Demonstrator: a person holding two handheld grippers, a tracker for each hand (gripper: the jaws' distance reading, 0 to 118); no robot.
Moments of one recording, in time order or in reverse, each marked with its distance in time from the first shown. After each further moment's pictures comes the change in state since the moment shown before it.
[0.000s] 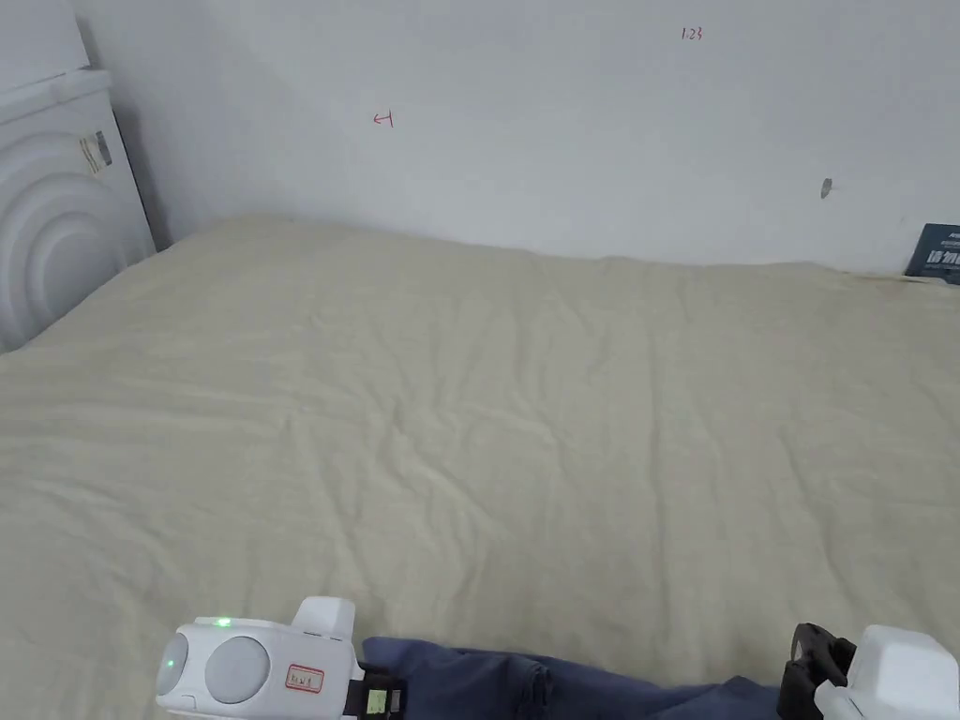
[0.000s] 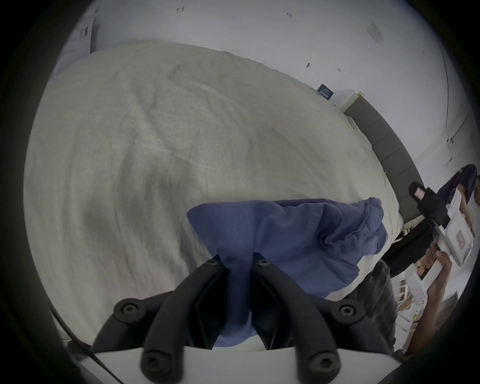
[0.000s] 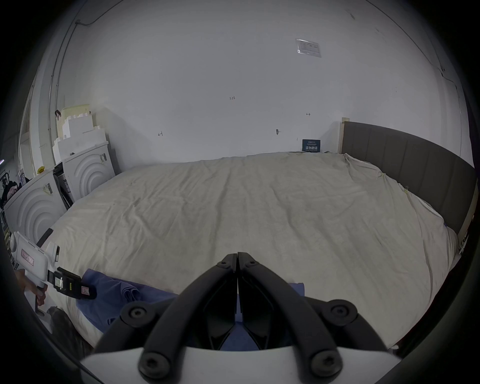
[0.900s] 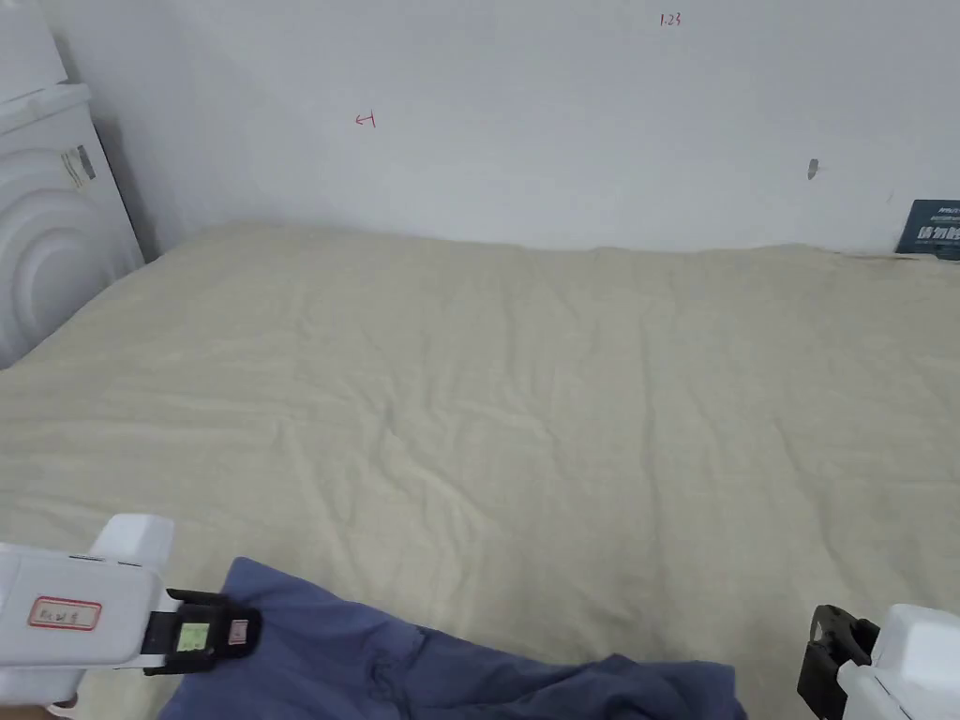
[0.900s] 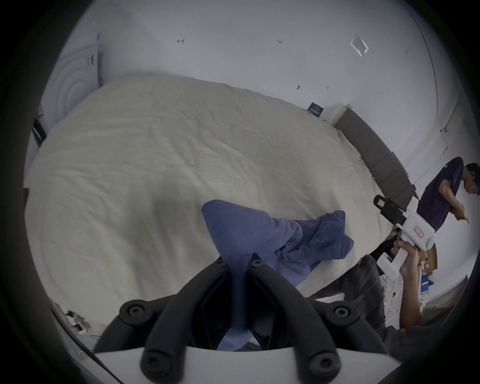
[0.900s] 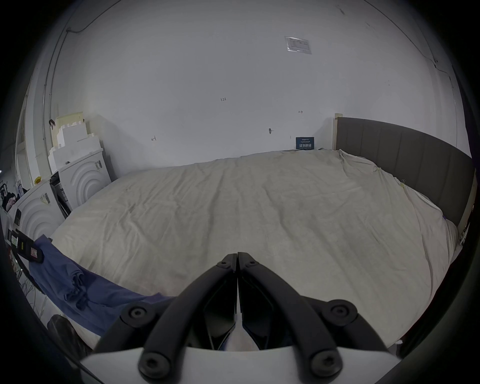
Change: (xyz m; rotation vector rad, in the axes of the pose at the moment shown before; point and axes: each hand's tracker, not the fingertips) left arm -0.015 0.035 0.170 0.080 0.081 -0.093; right arm 0.016 0.006 0.000 0.004 -0.012 -0.046
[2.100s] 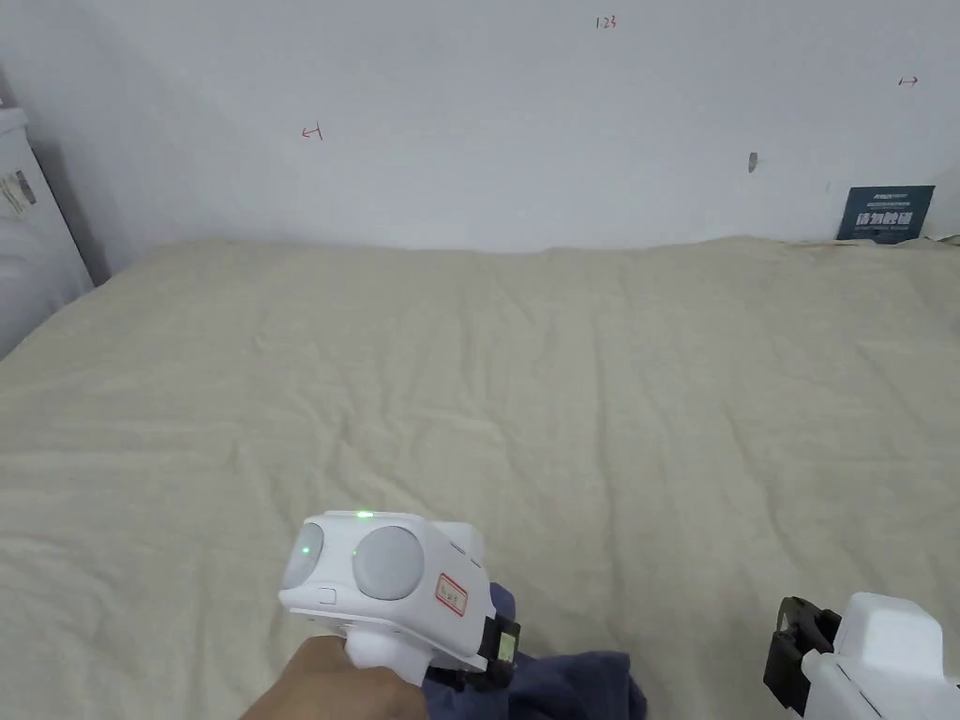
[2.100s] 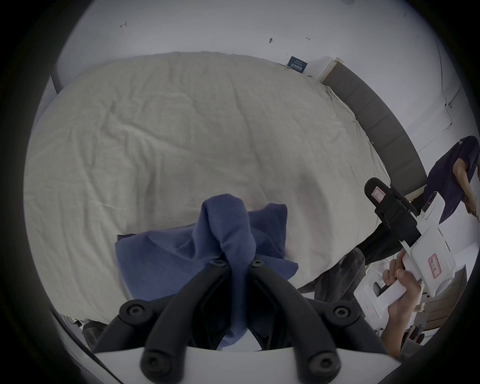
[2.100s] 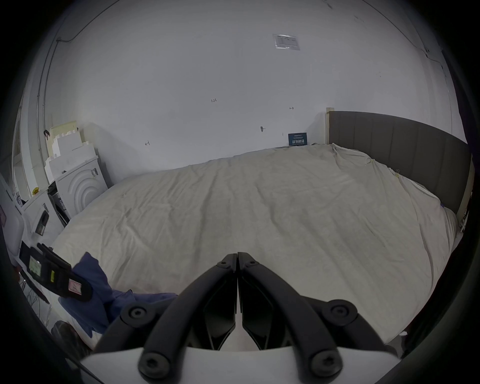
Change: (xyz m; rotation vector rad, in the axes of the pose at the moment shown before) left arm 0.221 0.018 -0.132 -0.236 -0.039 -0.091; right arm 0.019 -0.006 0.005 -0.003 -0.015 -0.054
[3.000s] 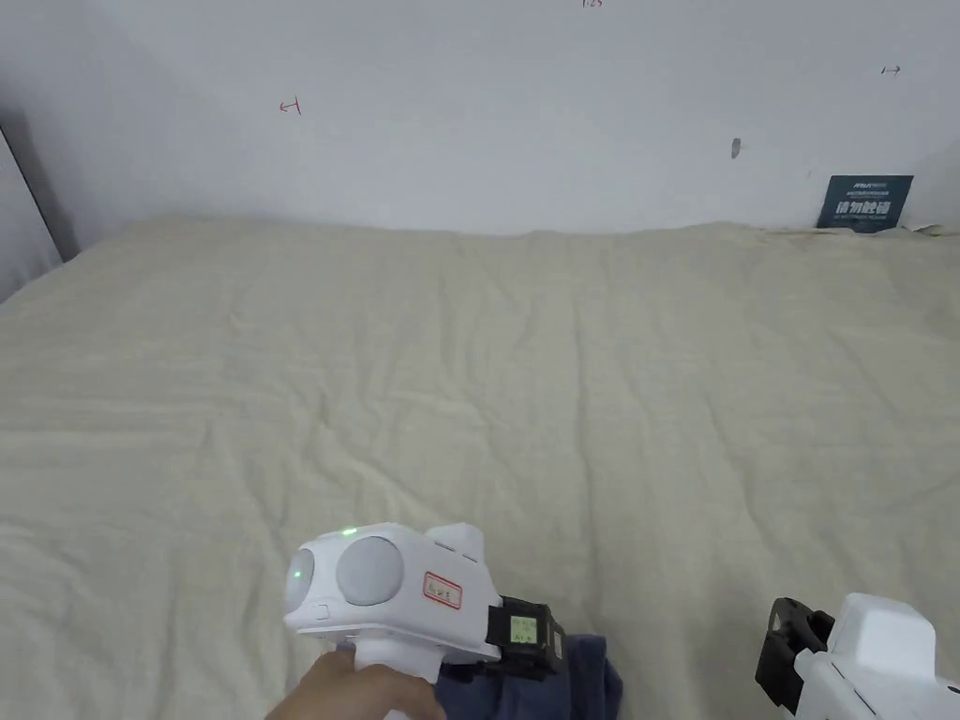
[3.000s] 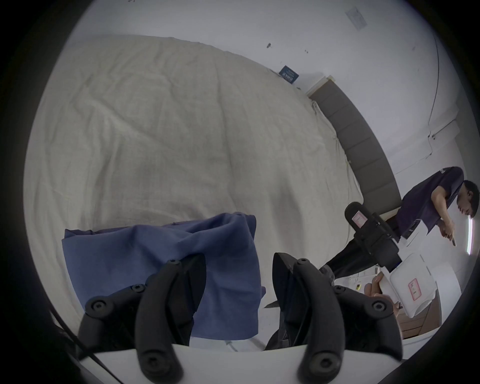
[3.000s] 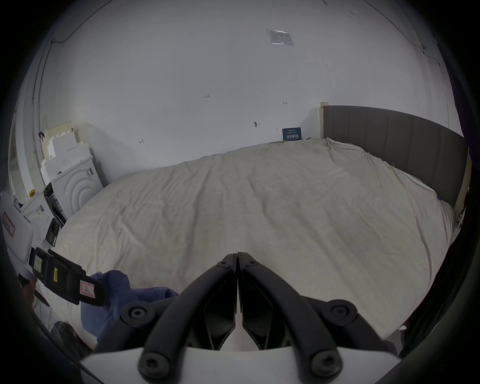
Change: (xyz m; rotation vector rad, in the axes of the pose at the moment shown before) left arm -0.017 -0.005 -0.028 0.058 -0.226 0.129; right arm 0.010 -0.006 0.000 -0.026 -0.024 -0.021
